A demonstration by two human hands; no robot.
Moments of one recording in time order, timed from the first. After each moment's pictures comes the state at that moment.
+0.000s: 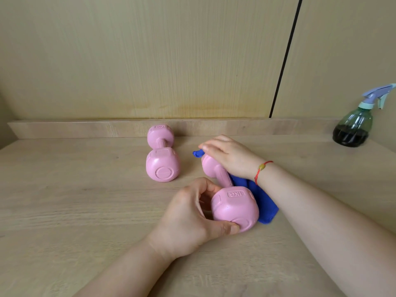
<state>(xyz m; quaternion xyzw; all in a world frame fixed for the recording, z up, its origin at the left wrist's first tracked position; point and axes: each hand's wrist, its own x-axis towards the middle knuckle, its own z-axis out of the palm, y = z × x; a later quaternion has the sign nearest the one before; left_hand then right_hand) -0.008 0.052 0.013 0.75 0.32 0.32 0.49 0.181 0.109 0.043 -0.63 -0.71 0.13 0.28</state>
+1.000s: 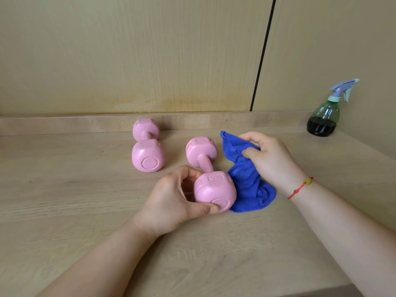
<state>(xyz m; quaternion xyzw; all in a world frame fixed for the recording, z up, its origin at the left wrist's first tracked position) -0.011 0.052 0.011 0.76 0.32 0.33 0.46 0.209 0.002 0.053 -0.69 -0.54 0.12 0.47</state>
